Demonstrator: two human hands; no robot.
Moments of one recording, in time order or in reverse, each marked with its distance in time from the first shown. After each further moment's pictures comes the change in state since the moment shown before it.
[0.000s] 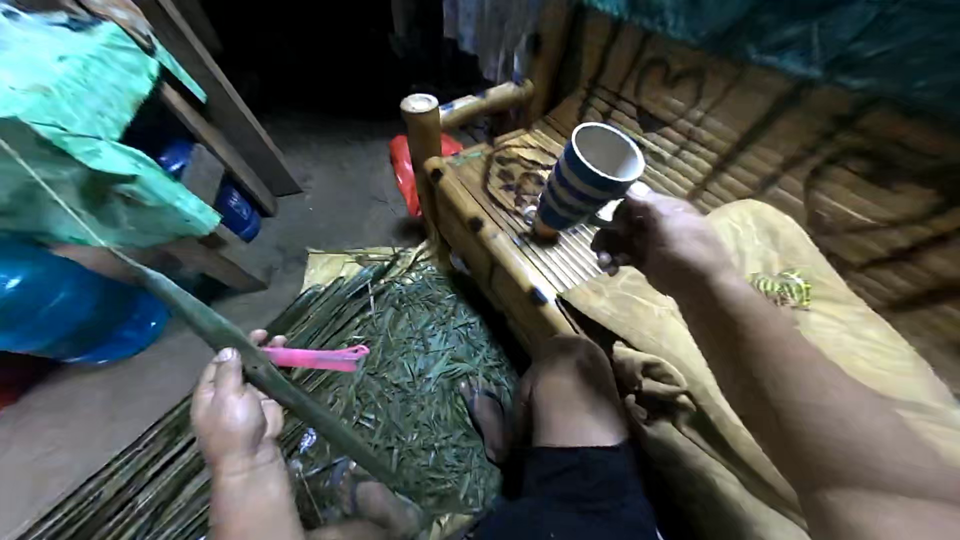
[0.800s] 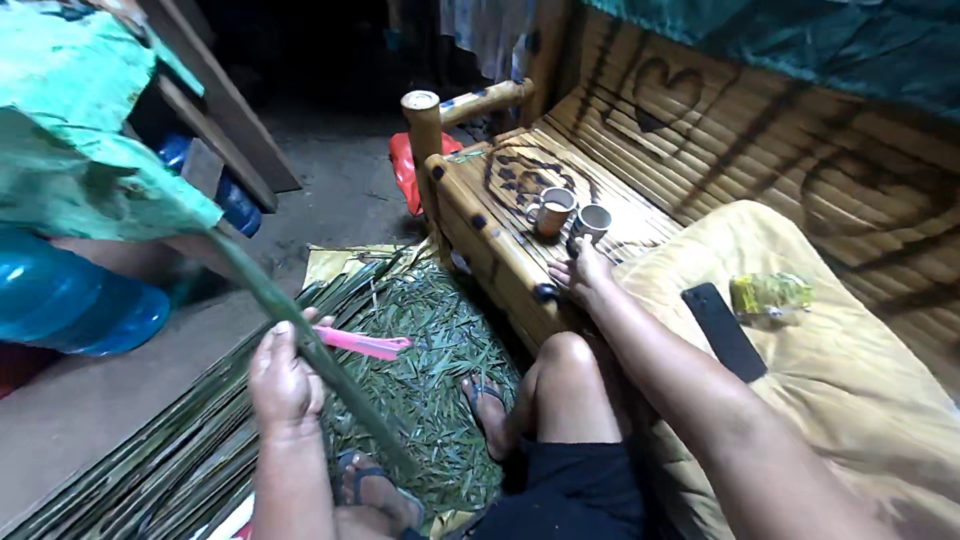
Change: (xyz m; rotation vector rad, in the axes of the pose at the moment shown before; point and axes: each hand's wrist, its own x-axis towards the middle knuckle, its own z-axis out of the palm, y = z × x) left_hand -0.010 0.003 0.038 -0.085 -0.064 -0.112; right_hand 0.080 0.144 0.035 0.356 0.483 0.427
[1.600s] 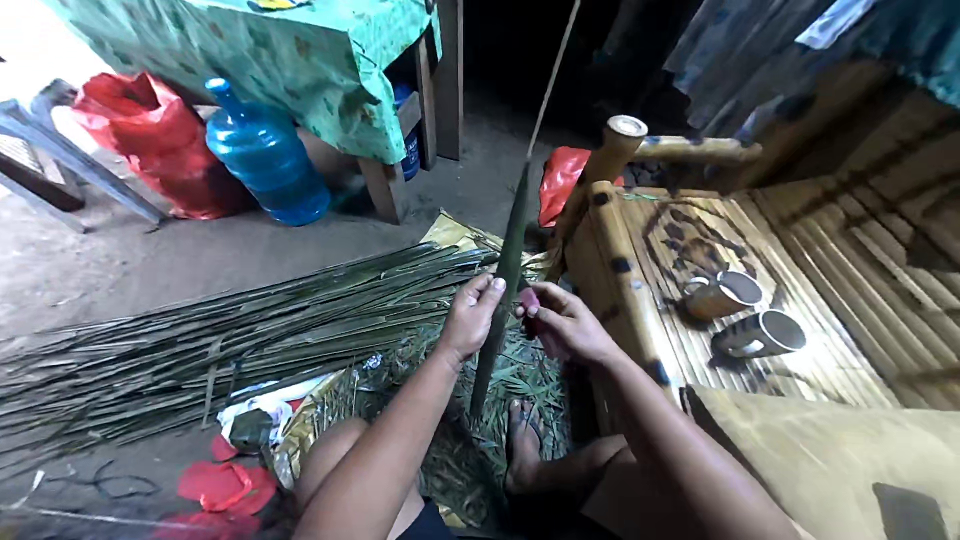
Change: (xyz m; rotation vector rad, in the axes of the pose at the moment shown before) left_hand 0.009 -0.032 0.030 0.102 -0.240 0.040; right_hand -0.122 0.063 0.149 -0.546 -1.339 -0.340
